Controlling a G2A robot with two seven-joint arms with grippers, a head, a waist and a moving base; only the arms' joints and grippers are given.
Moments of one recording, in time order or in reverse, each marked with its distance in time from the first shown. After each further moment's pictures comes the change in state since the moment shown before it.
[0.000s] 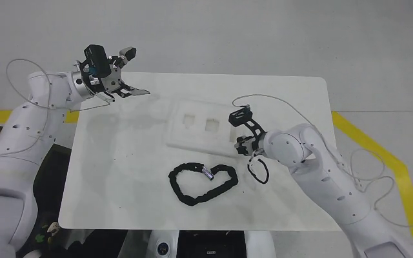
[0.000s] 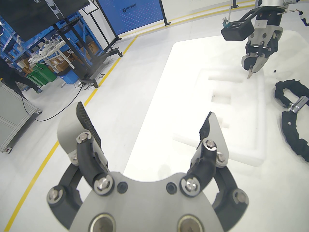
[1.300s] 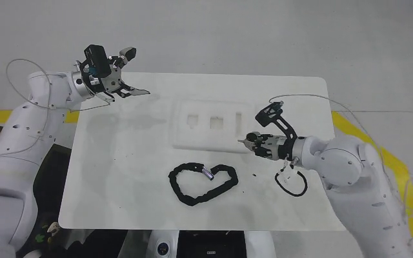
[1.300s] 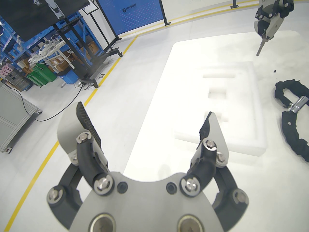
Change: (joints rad) left arm 0.000 0.000 0.000 0.000 0.000 0.000 0.000; right arm -0.311 0.059 0.425 -0.260 0.233 -0.293 -0.115
